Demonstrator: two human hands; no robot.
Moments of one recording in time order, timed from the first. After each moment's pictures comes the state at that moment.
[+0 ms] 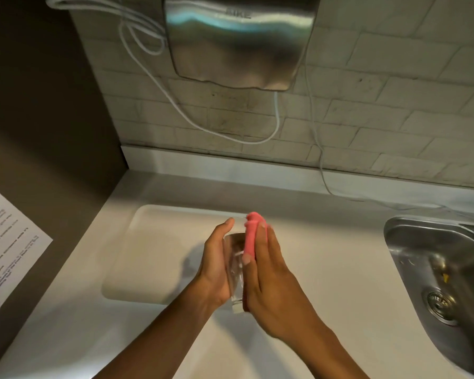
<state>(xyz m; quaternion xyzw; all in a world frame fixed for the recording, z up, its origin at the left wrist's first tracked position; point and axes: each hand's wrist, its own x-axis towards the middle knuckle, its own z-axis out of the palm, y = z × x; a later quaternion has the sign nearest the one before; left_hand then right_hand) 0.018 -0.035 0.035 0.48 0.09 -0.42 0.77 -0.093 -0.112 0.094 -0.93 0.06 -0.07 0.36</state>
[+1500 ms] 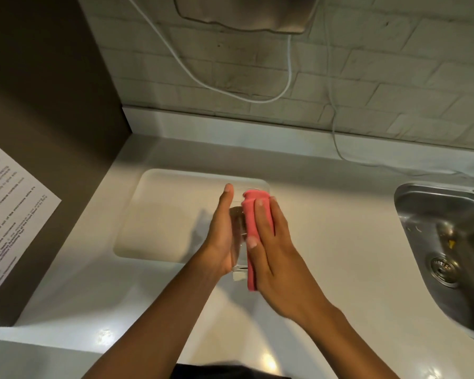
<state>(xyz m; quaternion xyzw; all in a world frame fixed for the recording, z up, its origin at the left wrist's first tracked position) 0.003 -0.023 0.025 0.54 0.08 -0.39 0.74 -0.115 -0.104 0.051 -0.94 0.05 -0.07 0.34</state>
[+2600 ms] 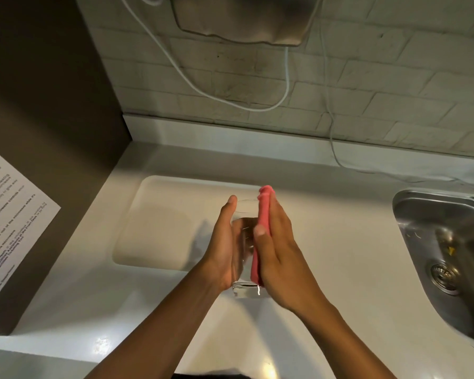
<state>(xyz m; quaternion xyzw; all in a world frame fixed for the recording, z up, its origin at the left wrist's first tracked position) -0.004 -0.023 0.023 0.52 0.08 -0.43 0.73 -0.105 -0.110 0.060 -0.89 0.10 -0.10 0.44</state>
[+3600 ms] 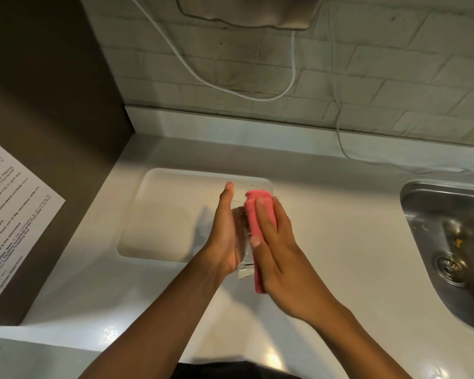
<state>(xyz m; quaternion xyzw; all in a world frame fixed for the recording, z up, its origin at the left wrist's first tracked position) 0.008 -0.024 0.023 0.50 0.09 -0.42 0.75 -0.115 -0.106 0.061 -0.92 0.06 -0.04 0.40</state>
